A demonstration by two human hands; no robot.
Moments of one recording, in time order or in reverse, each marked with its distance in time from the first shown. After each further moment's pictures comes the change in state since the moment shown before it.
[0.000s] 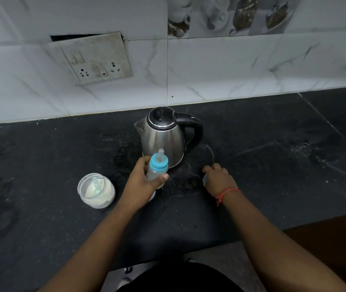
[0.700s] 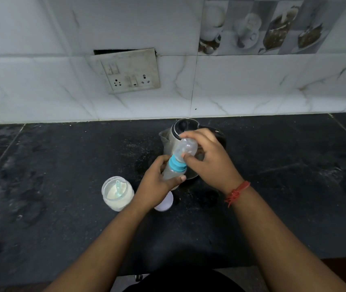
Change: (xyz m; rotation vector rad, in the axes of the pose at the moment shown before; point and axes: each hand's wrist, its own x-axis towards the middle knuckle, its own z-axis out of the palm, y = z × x) left_hand 0.010 0.015 -0.021 -0.056 0.041 0.063; right_hand -0.049 -0.117 -0.115 0.729 0.348 -0.677
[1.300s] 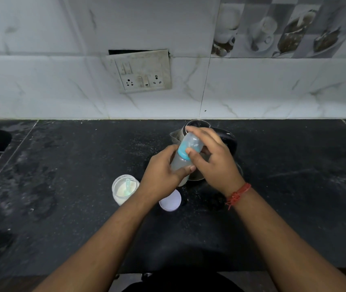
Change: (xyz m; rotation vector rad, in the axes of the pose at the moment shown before) left_hand -0.003 0.046 -0.019 0.246 0.077 0.167; right_hand 0.006 -0.006 0.018 0.068 0.057 -0.115
